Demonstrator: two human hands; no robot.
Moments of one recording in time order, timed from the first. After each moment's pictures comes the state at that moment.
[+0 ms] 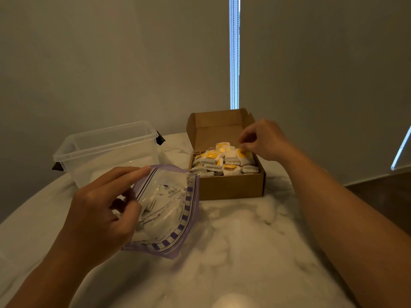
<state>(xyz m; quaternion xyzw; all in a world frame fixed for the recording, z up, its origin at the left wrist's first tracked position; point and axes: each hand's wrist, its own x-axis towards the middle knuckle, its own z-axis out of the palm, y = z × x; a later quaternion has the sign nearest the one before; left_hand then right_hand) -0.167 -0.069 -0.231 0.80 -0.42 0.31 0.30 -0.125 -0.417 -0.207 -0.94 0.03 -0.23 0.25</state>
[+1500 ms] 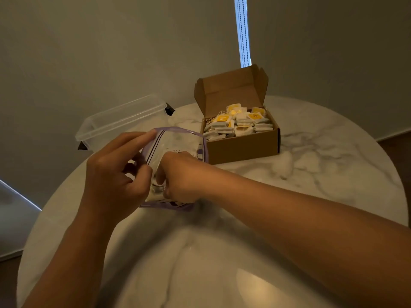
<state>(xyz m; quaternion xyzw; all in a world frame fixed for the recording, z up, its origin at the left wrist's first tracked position) -0.173 -0.067 -0.226 0.80 -0.42 0.35 0.26 -0.188 -0.213 -0.233 -0.95 -0.16 0.00 0.27</state>
